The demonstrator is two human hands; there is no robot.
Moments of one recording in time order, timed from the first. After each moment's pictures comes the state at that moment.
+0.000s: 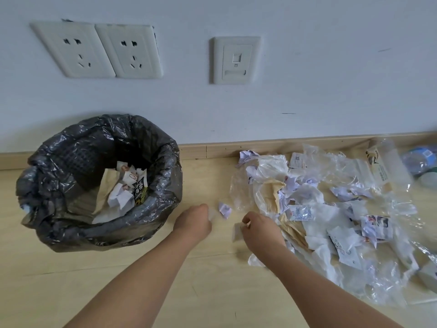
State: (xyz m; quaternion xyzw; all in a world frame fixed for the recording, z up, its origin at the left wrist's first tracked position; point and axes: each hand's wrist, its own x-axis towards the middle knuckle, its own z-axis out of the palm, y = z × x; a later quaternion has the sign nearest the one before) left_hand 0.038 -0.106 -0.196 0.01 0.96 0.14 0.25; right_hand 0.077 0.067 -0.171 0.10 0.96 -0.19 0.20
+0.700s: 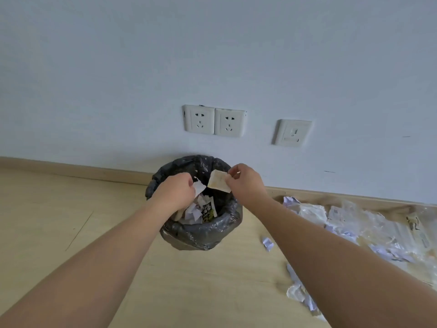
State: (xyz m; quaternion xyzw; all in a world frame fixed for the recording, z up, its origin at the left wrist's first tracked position) left_hand 0.051 -0.275 0.013 -0.10 0.97 0.20 0.05; right_hand 0.016 -0.091 0.020 -0.04 0.90 -0.42 0.07
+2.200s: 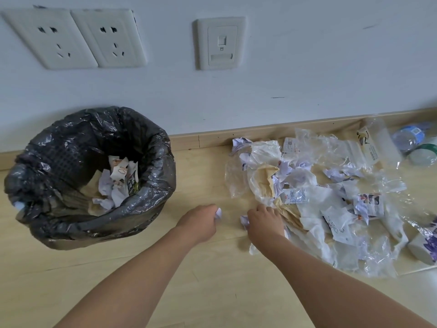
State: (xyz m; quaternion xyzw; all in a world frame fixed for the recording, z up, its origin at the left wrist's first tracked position) left_hand 0.061 -0.098 -0.197 0.10 0.92 0.21 0.31; right_hand 0.094 0.085 -0.198 0.03 0.98 0.00 0.21
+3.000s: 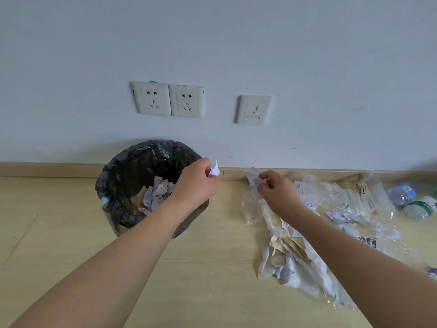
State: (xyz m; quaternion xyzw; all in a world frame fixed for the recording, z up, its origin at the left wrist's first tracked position) left_hand 0.047 -0.157 -0.011 0.00 0.91 0.42 0.00; right_hand 0.055 0.053 -0.014 0.03 0.92 -0.38 0.03
